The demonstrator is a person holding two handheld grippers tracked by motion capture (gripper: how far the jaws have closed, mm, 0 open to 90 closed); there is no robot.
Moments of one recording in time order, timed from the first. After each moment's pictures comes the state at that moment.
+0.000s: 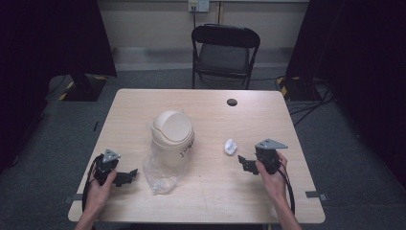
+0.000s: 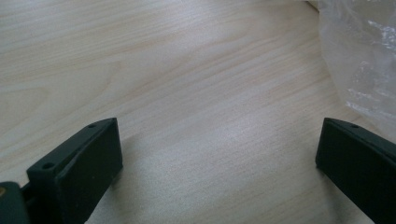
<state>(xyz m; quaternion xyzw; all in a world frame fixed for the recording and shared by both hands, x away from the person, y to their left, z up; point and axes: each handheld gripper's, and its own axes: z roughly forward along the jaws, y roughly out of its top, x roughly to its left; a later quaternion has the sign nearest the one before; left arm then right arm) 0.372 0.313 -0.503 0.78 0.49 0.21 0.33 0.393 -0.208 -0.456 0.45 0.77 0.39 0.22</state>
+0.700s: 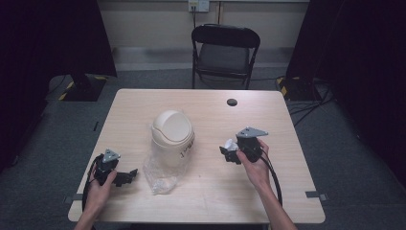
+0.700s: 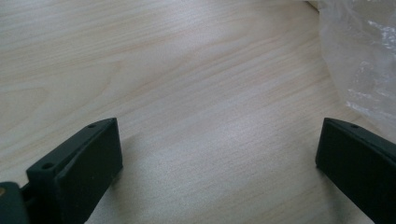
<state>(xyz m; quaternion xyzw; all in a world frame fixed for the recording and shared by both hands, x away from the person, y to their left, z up) 0.372 0.313 -0.503 0.78 0.49 0.20 0.33 0.418 -0.154 -0.433 0.40 0.79 0.42 0.20</state>
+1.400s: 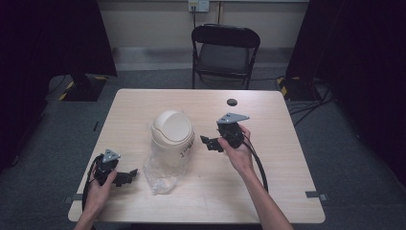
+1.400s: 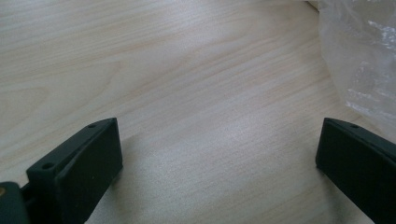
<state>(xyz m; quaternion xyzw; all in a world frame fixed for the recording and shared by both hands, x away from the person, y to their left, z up) 0.372 0.313 -0.503 0.78 0.49 0.21 0.33 0.445 -0.099 -0.399 0.35 0.80 0.45 0.18</state>
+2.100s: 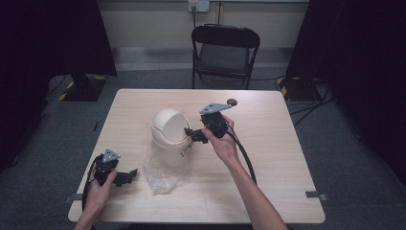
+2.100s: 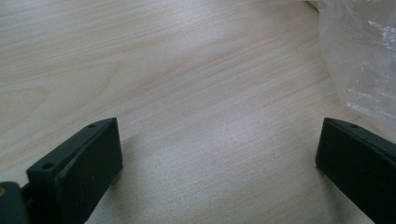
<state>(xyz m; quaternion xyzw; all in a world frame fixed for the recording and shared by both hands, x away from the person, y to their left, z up) 0.372 0.313 -0.503 0.78 0.49 0.21 0.33 0.468 -0.053 -0.384 0.32 0.81 0.47 0.16</state>
